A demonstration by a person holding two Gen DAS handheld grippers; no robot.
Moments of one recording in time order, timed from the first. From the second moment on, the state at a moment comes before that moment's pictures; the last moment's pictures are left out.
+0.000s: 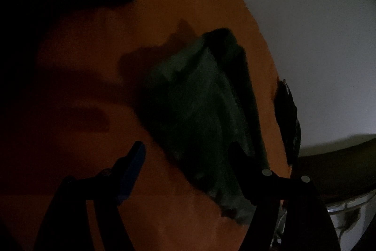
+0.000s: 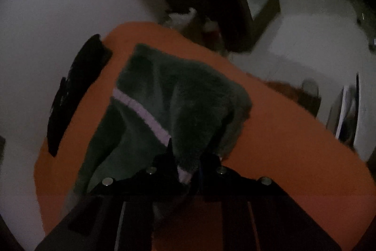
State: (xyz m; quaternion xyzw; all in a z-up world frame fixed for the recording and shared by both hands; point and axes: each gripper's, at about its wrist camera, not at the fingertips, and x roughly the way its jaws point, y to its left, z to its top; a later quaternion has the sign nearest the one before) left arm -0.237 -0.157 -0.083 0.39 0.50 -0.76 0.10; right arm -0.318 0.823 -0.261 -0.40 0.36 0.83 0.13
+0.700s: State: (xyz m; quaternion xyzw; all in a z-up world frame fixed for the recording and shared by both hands) left arm -0.288 -0.169 -0.142 0.34 0.58 -0.73 0.13; right arm -0.332 0.852 -0.298 -0.34 0.50 0.79 0.07
